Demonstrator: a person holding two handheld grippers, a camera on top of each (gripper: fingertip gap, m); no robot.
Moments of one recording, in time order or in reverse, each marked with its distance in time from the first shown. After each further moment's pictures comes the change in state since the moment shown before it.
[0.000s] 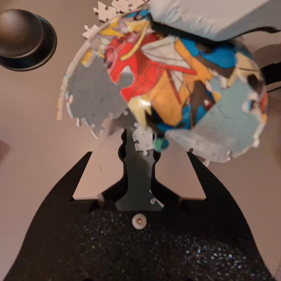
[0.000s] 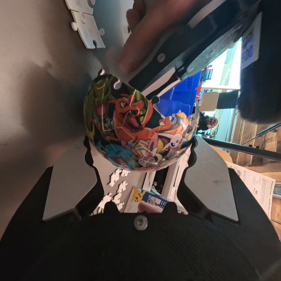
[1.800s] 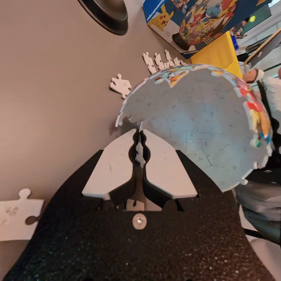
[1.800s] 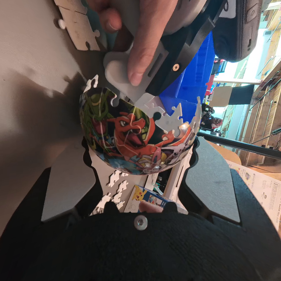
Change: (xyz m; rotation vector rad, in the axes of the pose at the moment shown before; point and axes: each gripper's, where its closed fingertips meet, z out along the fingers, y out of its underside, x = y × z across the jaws) left arm -0.019 -0.004 -0.001 0.350 0.121 -0.842; right arm 0.002 0.000 0.011 -0.048 -0.065 0.008
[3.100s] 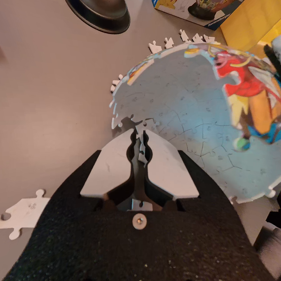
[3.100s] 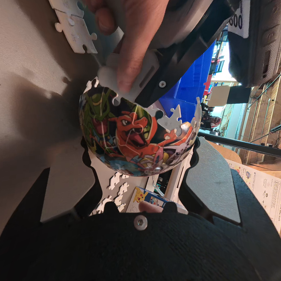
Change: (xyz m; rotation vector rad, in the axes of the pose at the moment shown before) left arm -0.005 0.002 0.004 -0.055 -0.209 0.234; right arm 0.000 -0.002 0.002 0.010 0.017 0.018
